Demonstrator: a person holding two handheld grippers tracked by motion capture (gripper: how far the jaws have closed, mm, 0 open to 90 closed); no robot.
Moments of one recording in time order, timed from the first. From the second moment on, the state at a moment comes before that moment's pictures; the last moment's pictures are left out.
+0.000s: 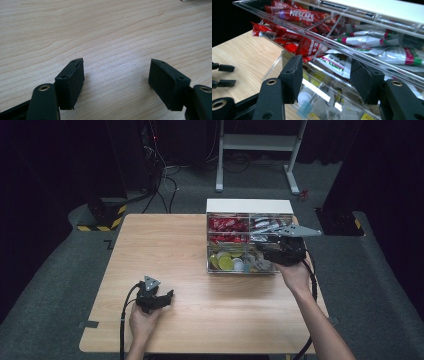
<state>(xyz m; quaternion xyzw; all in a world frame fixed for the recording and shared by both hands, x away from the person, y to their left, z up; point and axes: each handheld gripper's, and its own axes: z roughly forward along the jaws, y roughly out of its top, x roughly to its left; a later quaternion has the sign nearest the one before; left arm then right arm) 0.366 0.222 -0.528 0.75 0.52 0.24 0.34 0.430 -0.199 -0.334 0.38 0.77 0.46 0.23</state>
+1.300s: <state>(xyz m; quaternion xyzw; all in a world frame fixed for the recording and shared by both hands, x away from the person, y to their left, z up) 0.376 0.223 -0.513 0.73 0.54 0.17 0.38 0.444 -0.199 -0.306 0.38 0.76 0.46 0.24</state>
